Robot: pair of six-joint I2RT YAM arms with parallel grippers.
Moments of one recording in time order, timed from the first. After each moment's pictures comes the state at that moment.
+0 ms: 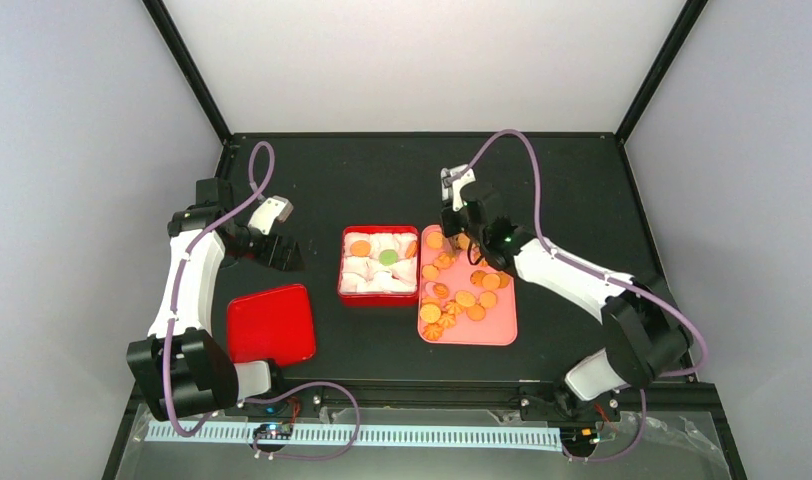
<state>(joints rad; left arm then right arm) 0.22 1.26 1.09 -1.07 0.53 0.52 0.64 1.51 0.97 0.05 0.16 0.17</state>
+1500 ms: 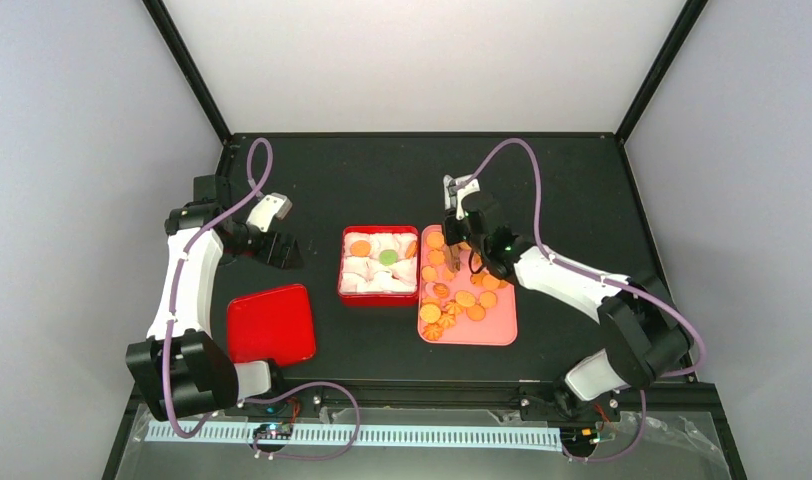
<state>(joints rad) 0.22 1.26 1.13 -1.09 0.53 0.52 0.64 1.50 0.88 0.11 0.18 0.24</state>
